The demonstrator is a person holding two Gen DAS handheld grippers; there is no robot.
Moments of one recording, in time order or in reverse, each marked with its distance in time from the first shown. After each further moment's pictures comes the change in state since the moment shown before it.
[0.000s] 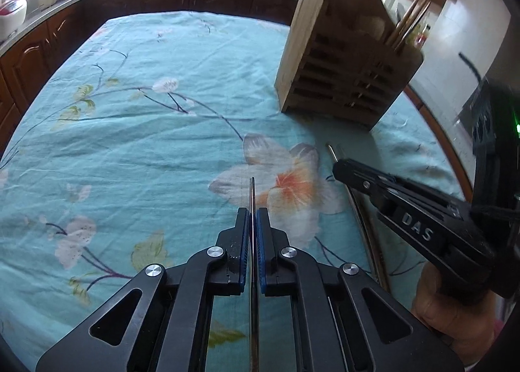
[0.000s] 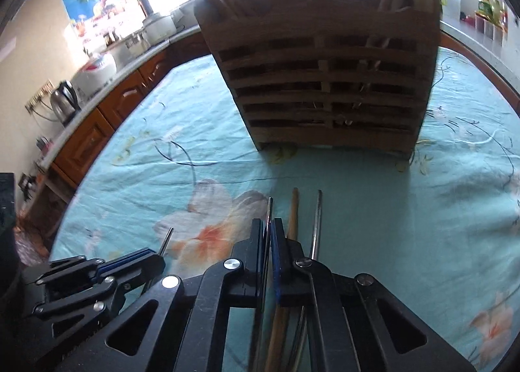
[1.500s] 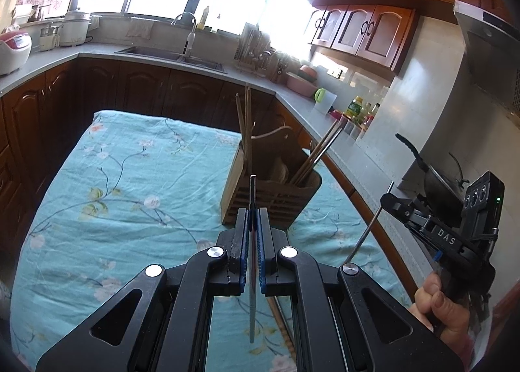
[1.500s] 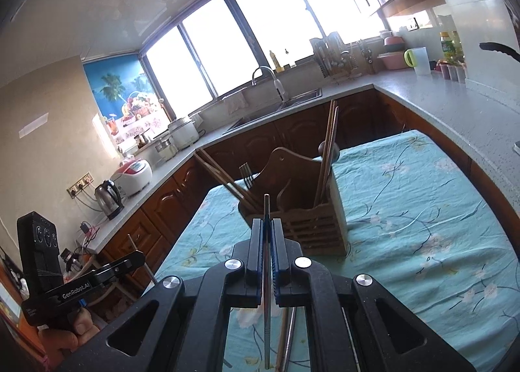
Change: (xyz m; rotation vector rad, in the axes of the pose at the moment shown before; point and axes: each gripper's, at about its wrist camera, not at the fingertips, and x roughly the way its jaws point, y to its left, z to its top) left arm -0.149 -0.025 0.041 -0.010 -0.350 -0.166; right arm -0.192 -0.037 0.026 0.113 -0.426 0.115
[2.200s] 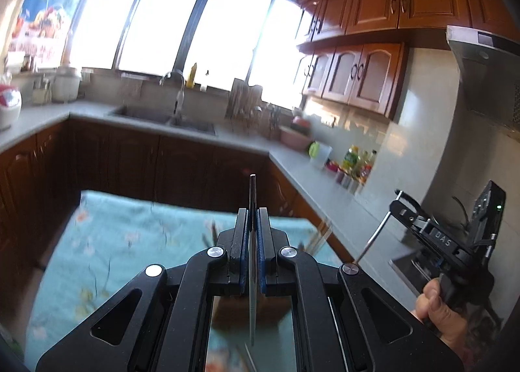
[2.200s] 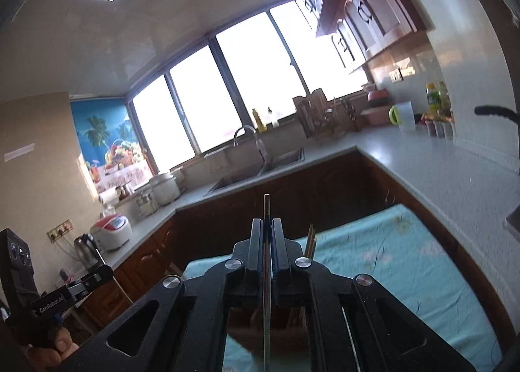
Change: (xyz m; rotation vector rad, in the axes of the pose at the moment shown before) left arm 0.028 -0.041 0.113 0.075 -0.242 0.015; right arm 0.013 -0.013 0.109 -0.010 -0.259 -0.084
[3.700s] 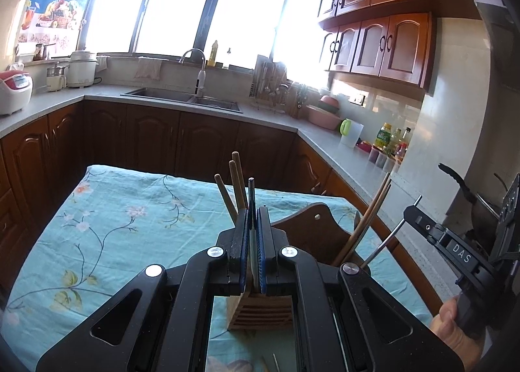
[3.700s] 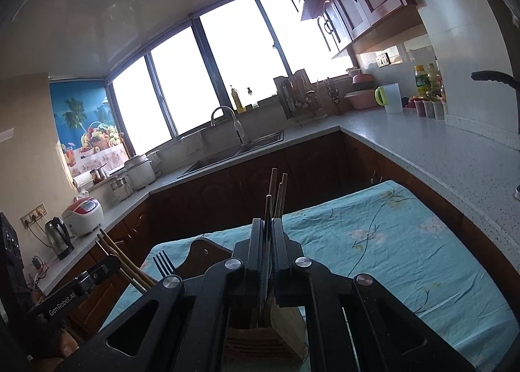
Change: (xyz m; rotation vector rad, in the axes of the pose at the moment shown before) left arm 0.081 0.014 -0.071 0.001 0.071 0.116; right arm 0.067 -0.028 -0.065 -0.015 0.068 -0.088
